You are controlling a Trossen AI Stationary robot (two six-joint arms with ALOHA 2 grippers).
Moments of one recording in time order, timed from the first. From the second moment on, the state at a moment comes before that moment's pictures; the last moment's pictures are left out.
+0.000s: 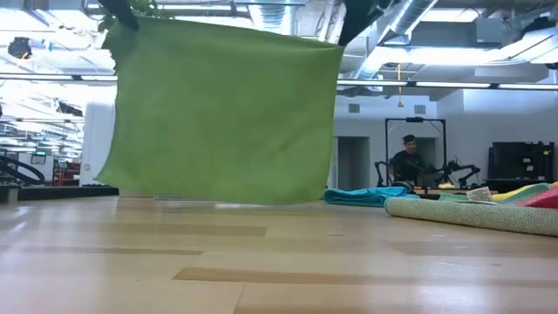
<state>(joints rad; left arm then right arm) -0.22 1.07 1.35 -1.57 -0.75 -0.51 0.14 1.58 1.57 -1.07 0.83 0.25</state>
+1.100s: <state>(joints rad) -0.85 1.35 0.95 -1.06 -0.32 -1.26 0.69 1.87 1.43 -0.93 0.68 0.96</state>
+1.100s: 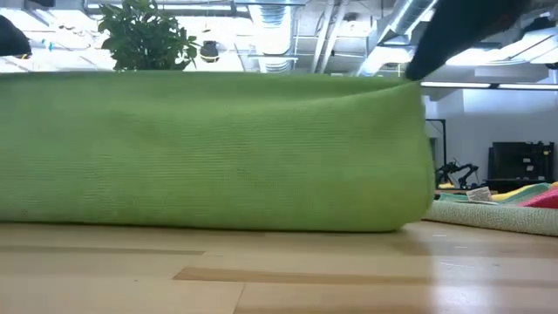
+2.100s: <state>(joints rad) -0.65 1.29 0.95 -1.16 -0.44 -1.07 0.47 1.86 1.35 -0.91 0.53 0.76</state>
